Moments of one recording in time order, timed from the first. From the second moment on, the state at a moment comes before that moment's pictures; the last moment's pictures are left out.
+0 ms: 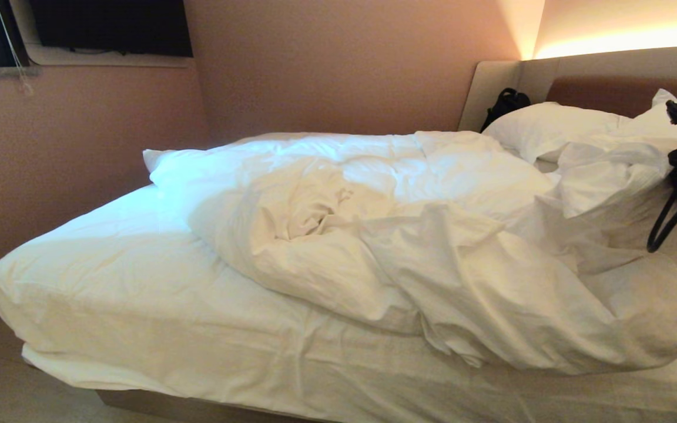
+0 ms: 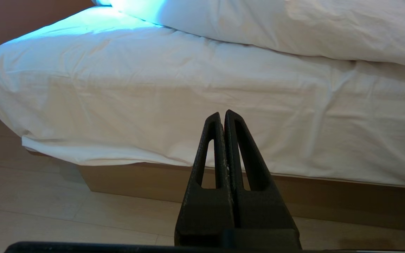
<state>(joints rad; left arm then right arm) 0.01 0.00 0.00 0.01 -0.01 0.02 -0.09 1.60 -1.26 -0.15 -0.70 -0.44</state>
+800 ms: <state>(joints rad) 0.01 0.00 0.00 0.01 -0.01 0.02 -0.10 1.27 -1.23 0.12 -0.40 -0.37</state>
